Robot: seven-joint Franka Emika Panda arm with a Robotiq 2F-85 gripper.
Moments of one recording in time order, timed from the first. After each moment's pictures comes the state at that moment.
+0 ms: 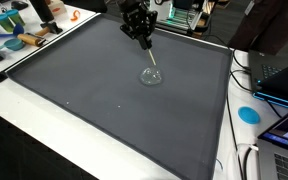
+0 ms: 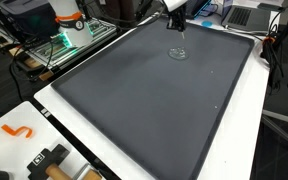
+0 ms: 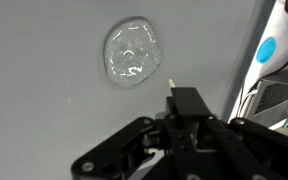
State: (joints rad) arm 0.00 0.14 0.14 -2.25 0.81 2.47 -0.57
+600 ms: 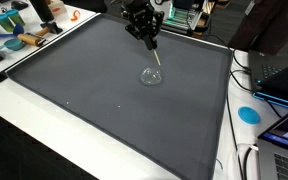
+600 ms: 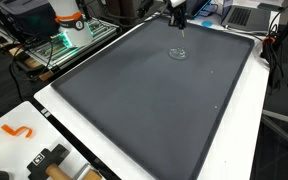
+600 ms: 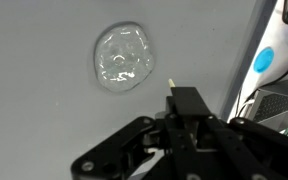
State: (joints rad) arm 0.04 0.14 0.14 -2.25 0.76 2.47 -0.53
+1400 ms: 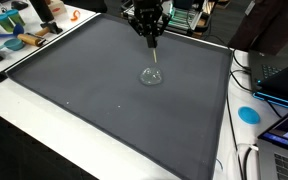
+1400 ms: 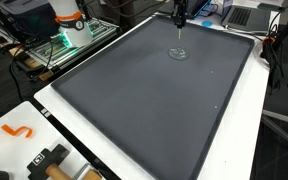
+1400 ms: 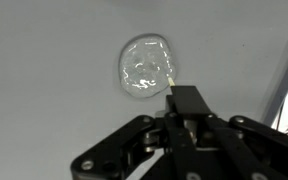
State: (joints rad) arm 0.10 0.14 0.14 -2.20 0.28 2.42 -0.10
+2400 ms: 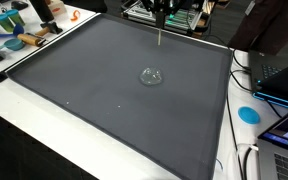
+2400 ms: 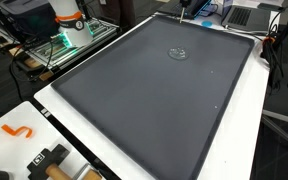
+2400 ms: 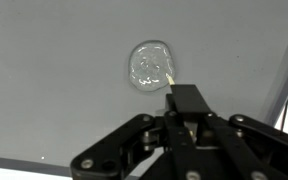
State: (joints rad) arm 0.18 0.14 0.15 -1.94 -0.01 2.05 0.15
